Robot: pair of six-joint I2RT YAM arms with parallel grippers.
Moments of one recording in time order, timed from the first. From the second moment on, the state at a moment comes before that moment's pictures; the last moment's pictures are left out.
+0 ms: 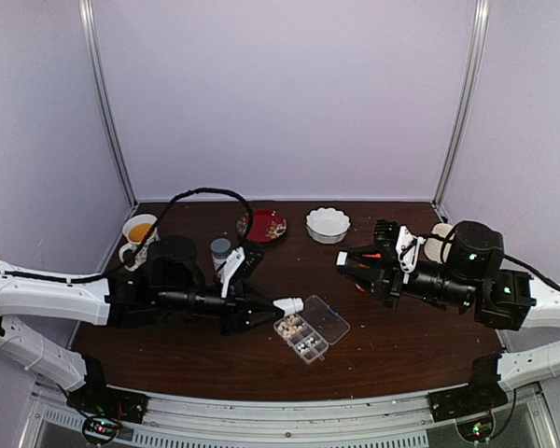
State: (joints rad) left arm -1.07 1.26 0.71 0.25 0.39 -0.25; right arm 1.08 0.87 0.70 0.12 -0.04 -0.29
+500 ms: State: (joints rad) left arm -1.17 1.50 0.63 0.44 0.19 -0.21; right arm 1.08 0.83 0.49 0.15 0.15 0.15
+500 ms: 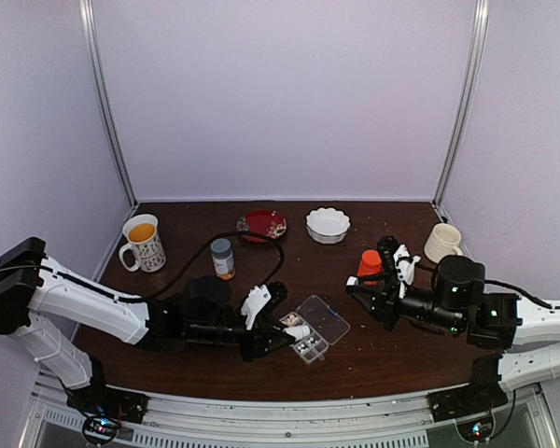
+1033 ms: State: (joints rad) left arm -1.17 1.61 0.72 0.44 0.17 -0.22; right arm 1.08 0.91 0.43 0.17 0.09 0.37
